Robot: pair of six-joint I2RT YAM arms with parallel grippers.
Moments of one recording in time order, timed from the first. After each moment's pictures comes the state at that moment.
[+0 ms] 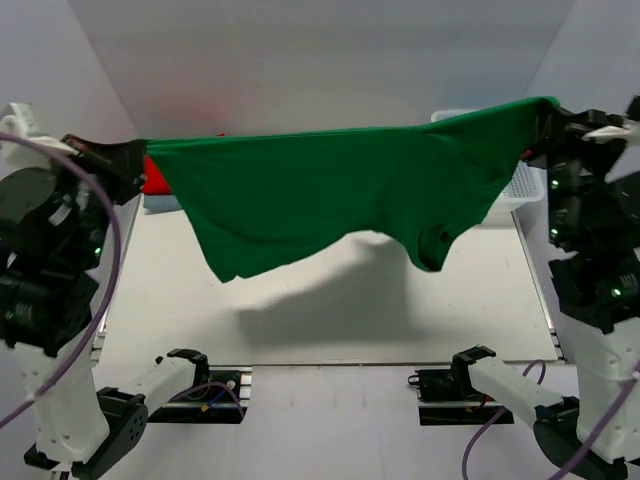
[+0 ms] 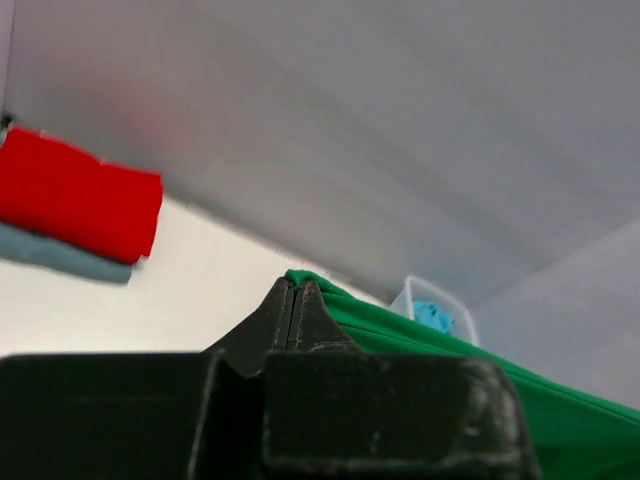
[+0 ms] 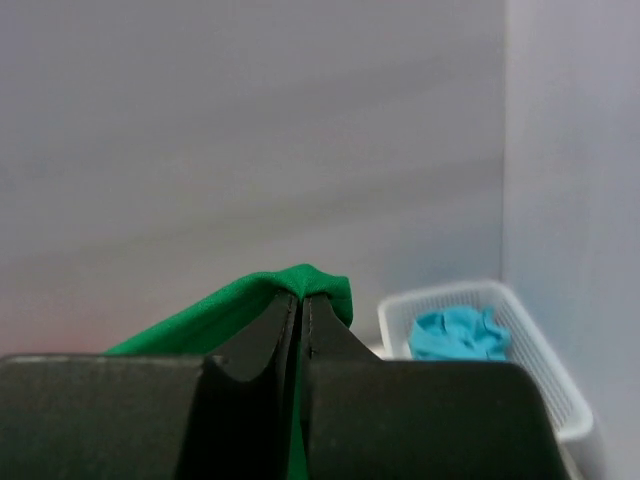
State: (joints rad) left arm -0.21 1.04 1.99 -0.94 -0.28 -0.62; right arm 0.34 0.95 1.67 -0.37 0.40 0.11
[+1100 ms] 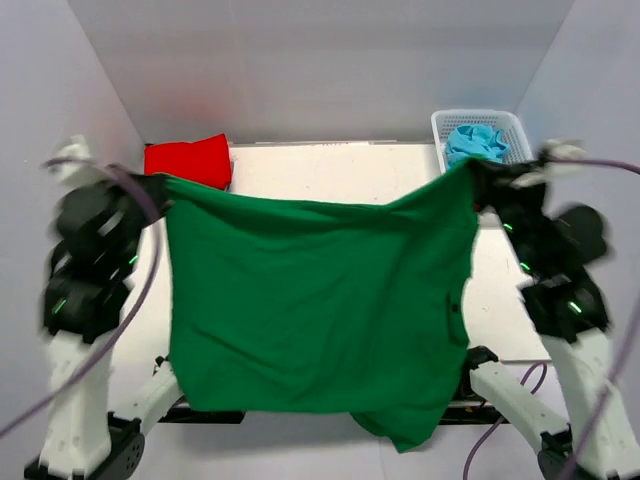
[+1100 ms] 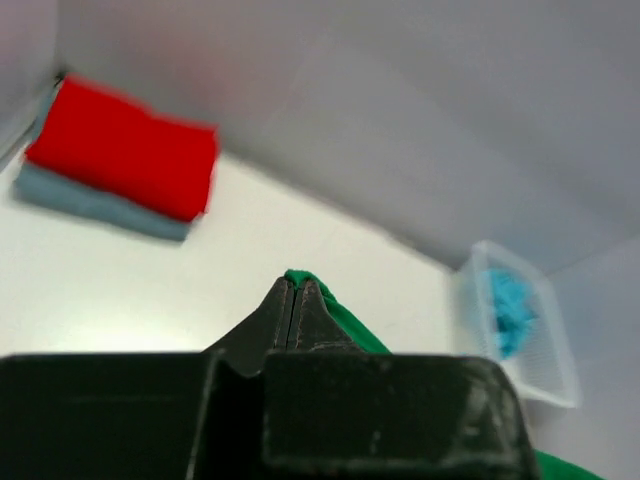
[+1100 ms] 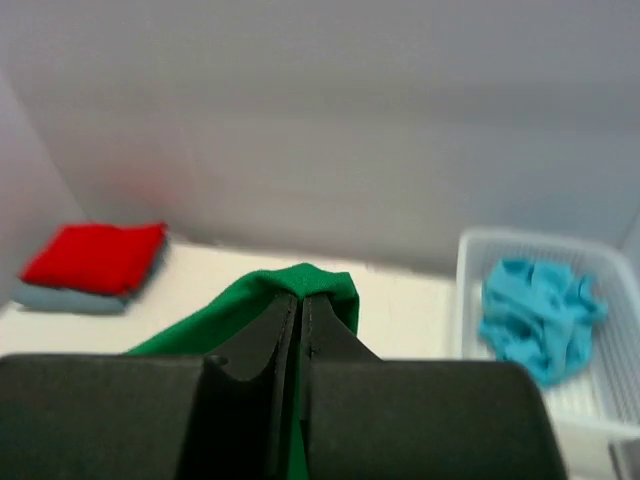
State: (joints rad) left arm -0.21 0.85 1.64 -0.82 -0.29 -0.56; right arm 0.34 0.73 1.32 -0.33 0.02 0.07
